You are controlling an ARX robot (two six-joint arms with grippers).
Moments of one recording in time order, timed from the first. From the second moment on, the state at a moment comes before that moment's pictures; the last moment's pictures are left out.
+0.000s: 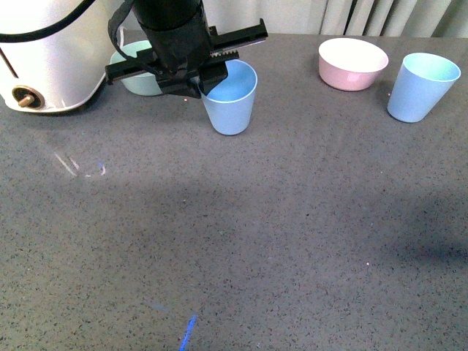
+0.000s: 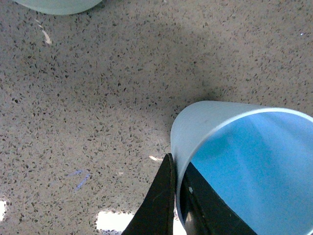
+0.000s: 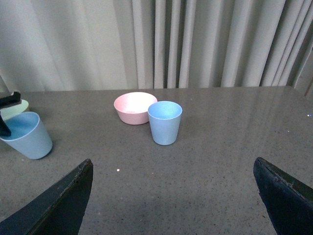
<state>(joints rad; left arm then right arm) -0.45 2.24 1.66 -0.41 -0.10 -0.63 0.00 0.00 0.02 0.00 0.00 0.00</state>
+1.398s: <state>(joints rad) -0.70 2.14 1.50 -0.44 -0.13 -0.73 0.00 0.00 0.02 0.00 0.00 0.00</state>
